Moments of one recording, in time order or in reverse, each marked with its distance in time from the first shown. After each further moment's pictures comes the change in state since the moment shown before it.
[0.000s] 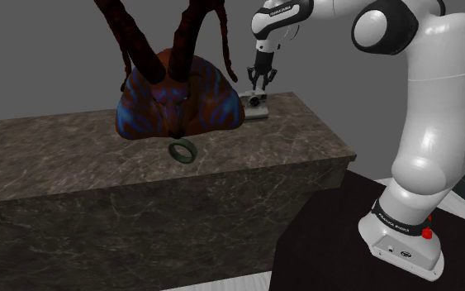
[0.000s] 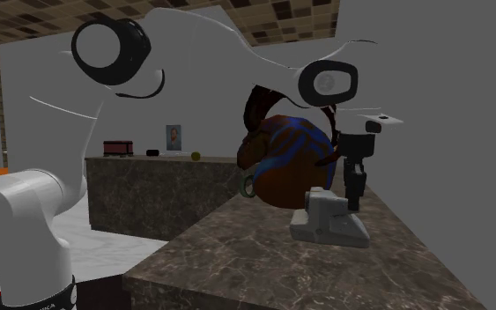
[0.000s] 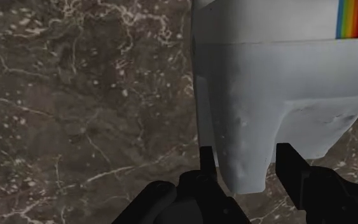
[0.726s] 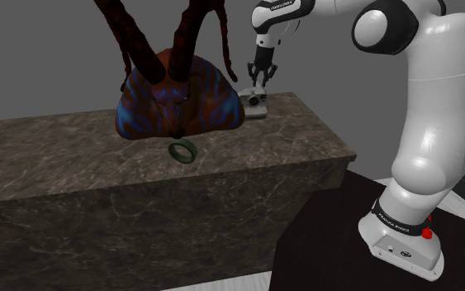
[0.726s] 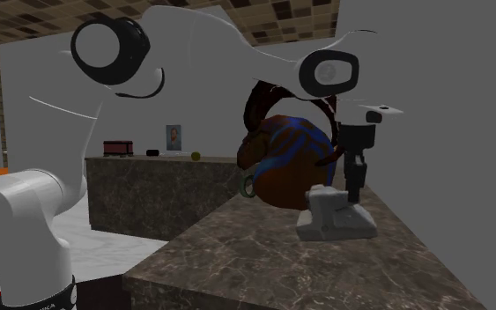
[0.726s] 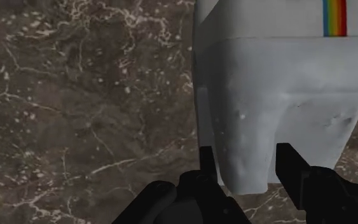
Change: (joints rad) arm -0.001 -0.002 -0.001 0.046 -0.003 -0.050 0.007
